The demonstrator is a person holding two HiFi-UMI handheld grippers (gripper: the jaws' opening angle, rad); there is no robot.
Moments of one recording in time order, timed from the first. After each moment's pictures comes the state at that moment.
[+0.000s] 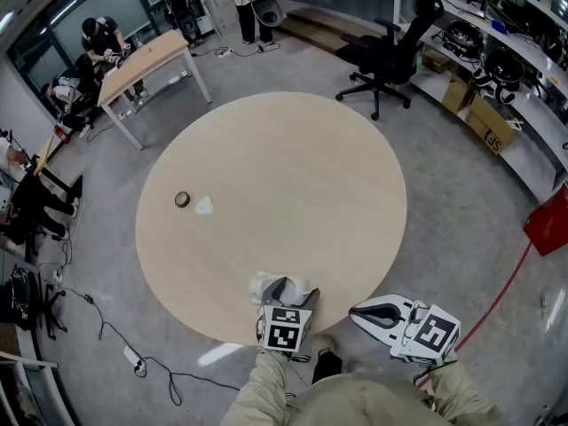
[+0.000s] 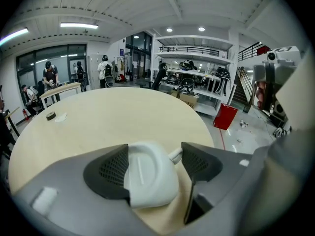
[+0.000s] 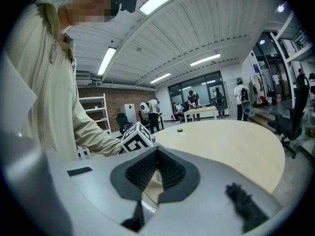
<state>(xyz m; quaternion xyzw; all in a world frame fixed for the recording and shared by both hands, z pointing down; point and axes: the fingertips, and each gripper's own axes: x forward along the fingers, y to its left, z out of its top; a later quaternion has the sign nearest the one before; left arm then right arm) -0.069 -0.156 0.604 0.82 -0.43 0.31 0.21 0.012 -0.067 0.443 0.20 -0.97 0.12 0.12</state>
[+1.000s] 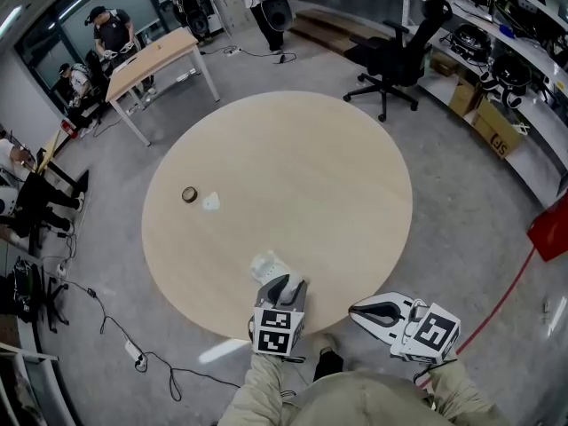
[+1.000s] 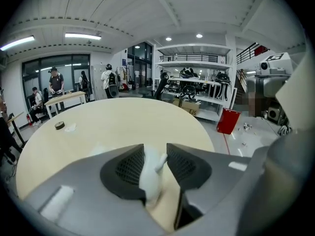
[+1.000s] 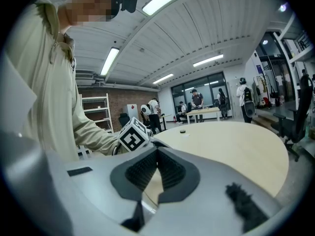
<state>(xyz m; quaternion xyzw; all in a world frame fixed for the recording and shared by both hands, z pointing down) -0.095 -0.156 0.568 0.83 -0.45 0.27 0.17 0.000 -0.063 0.438 0.18 -0.97 0.11 0.12</state>
